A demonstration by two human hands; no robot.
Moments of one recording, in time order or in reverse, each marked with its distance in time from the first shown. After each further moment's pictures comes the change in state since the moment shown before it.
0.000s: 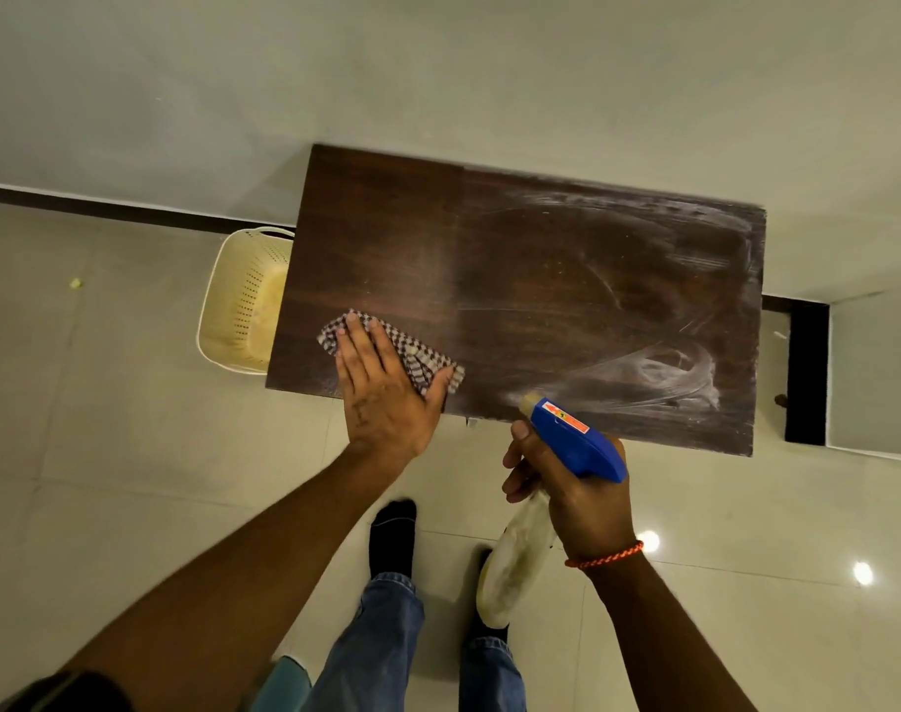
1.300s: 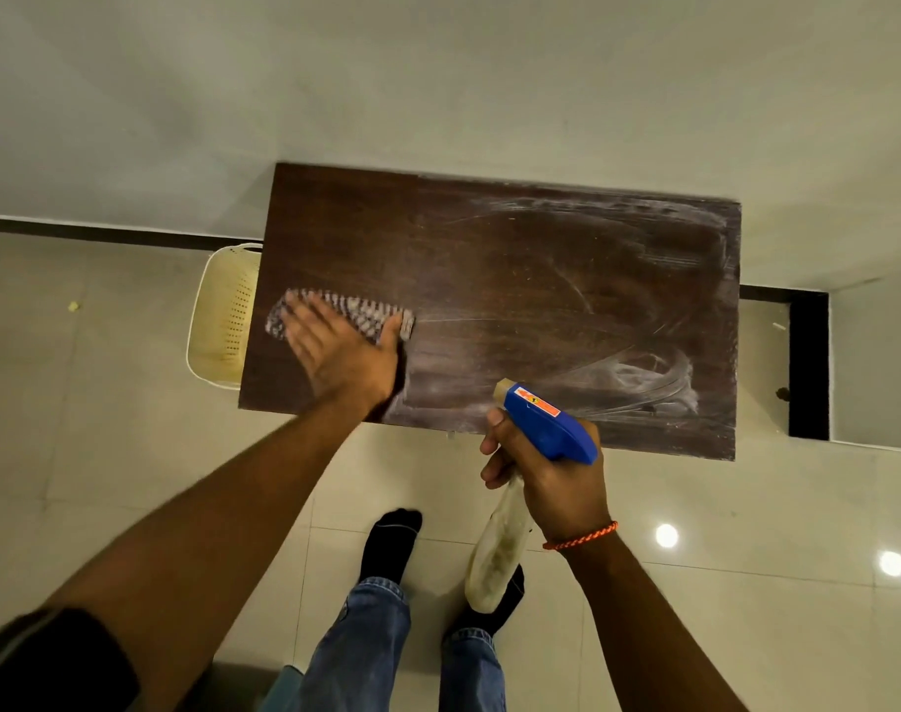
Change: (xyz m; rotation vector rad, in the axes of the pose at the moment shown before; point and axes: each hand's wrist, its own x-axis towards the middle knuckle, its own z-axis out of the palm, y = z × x) left_hand 0.064 0.018 -0.023 -0.147 -0.026 -0.230; right_hand 0.027 -0.009 -0.016 0.123 0.000 -0.004
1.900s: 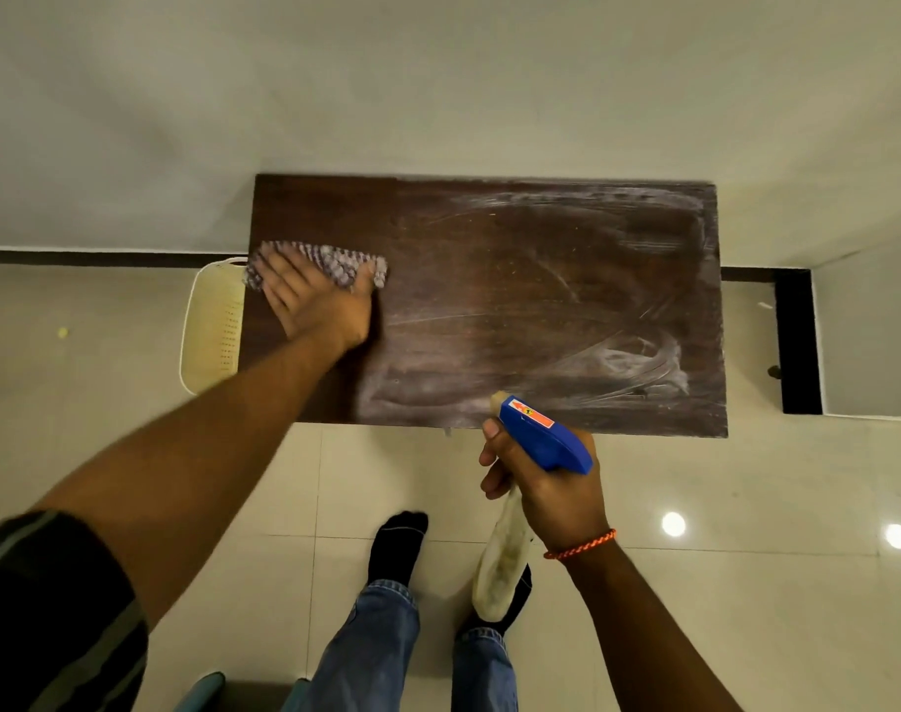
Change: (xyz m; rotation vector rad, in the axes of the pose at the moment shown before) left_hand 0.059 0.023 -0.036 0.004 -0.065 -0.009; right_hand -0.019 0.008 -0.002 -0.036 0.040 0.015
